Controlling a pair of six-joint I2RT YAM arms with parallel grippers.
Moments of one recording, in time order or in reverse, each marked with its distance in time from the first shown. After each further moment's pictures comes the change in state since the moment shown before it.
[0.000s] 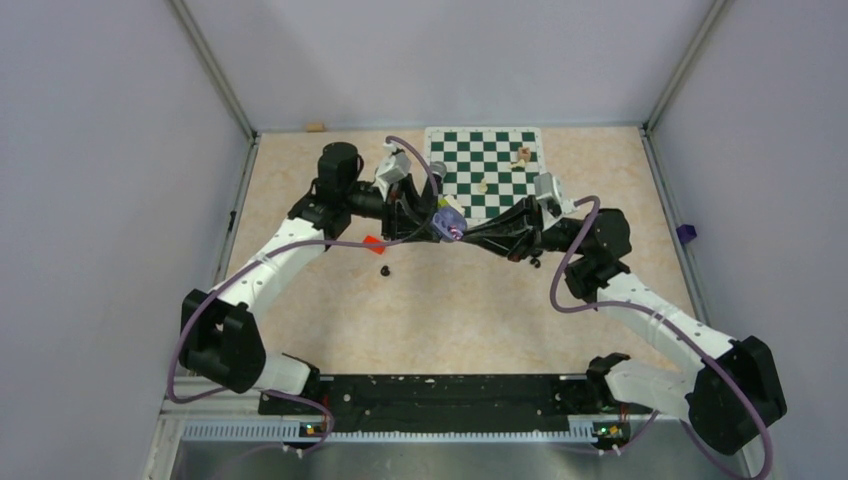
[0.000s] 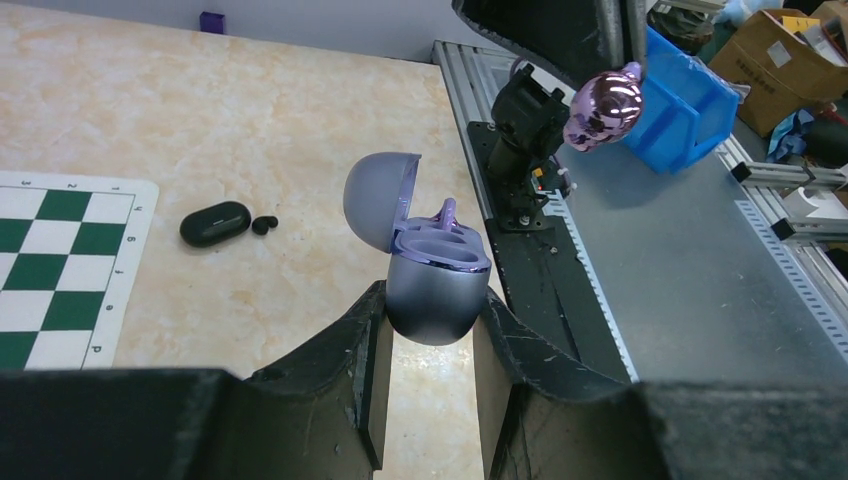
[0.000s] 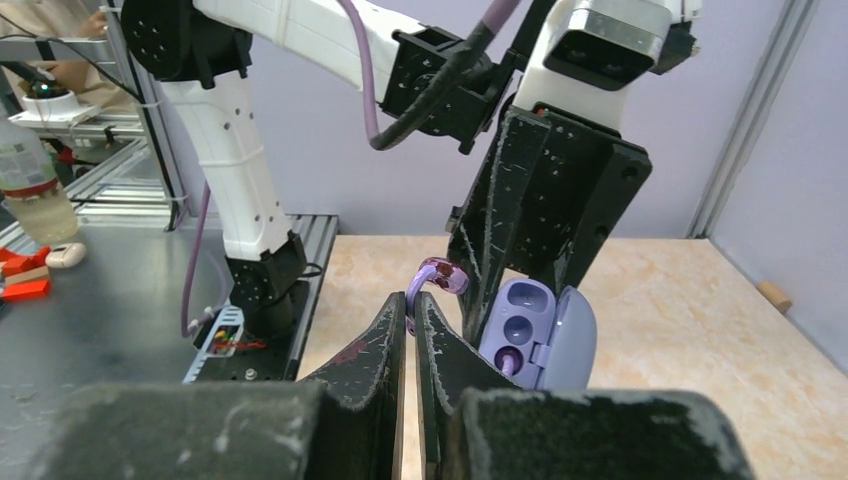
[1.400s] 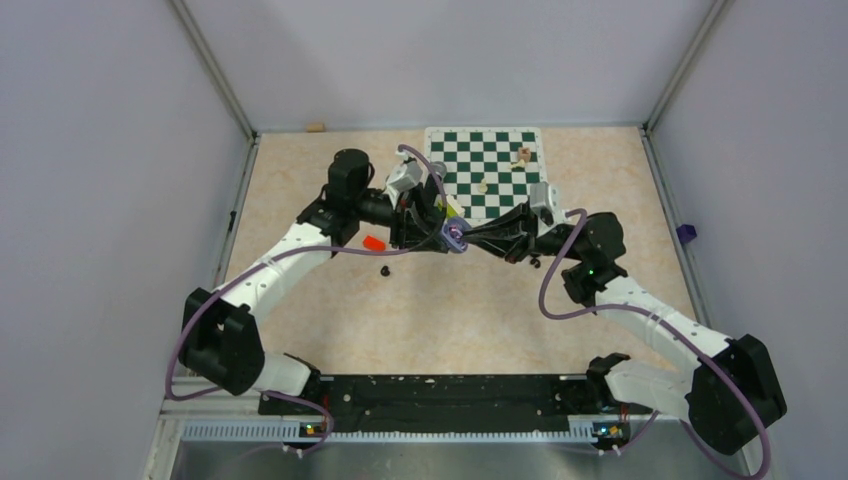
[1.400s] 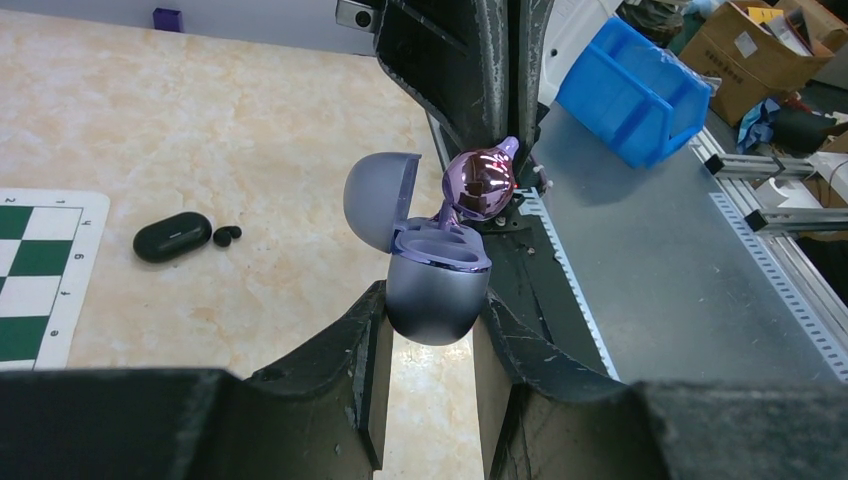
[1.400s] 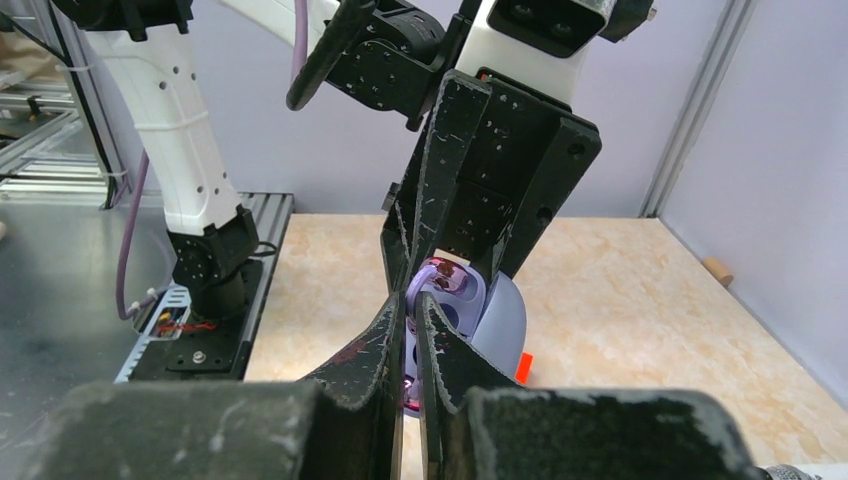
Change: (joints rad) left arm -0.065 -0.015 -0.040 0.076 -0.006 -0.053; right arm 0.001 0.001 -0.052 -0.031 0.060 -0.142
